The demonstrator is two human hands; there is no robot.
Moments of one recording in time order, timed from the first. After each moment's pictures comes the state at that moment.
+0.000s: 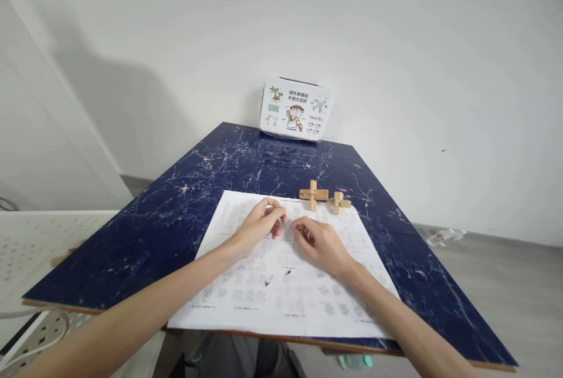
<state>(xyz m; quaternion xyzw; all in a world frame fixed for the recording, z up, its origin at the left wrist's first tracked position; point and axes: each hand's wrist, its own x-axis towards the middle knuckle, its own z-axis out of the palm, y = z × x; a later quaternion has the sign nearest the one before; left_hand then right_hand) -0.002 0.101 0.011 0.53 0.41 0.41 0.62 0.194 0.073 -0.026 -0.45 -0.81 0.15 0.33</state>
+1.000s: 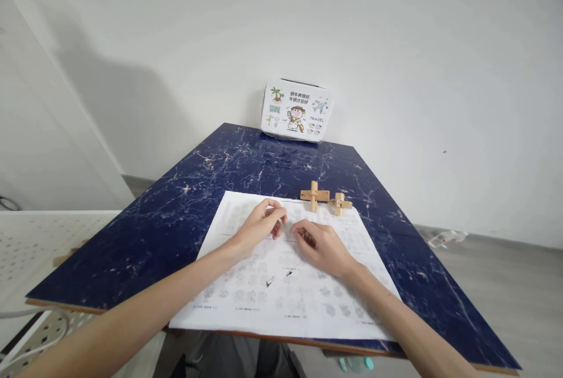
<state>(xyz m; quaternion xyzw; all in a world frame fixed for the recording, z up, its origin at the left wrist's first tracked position) -0.004 0.102 0.009 0.53 0.41 0.41 0.62 0.195 0.071 -0.027 -0.43 -0.83 0.15 0.32</state>
